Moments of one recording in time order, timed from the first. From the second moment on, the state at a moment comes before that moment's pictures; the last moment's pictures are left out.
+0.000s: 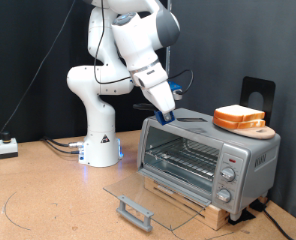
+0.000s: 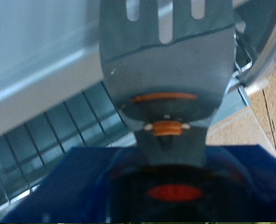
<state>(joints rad) -0.32 -0.50 0.35 -2.61 0.71 2.13 -1.04</state>
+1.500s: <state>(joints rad) -0.30 -0.49 0.42 -2.58 0.78 2.14 -0.98</state>
